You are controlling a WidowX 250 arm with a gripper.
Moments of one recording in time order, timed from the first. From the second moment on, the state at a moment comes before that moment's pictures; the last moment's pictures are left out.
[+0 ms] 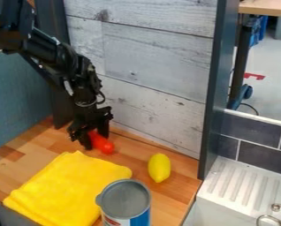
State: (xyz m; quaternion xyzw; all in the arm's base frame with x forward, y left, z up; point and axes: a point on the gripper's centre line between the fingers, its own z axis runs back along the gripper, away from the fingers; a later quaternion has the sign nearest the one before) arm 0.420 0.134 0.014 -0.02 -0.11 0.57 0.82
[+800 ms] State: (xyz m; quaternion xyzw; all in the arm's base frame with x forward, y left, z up) arm 0.421 0.136 0.030 -0.03 -0.12 0.67 0.73
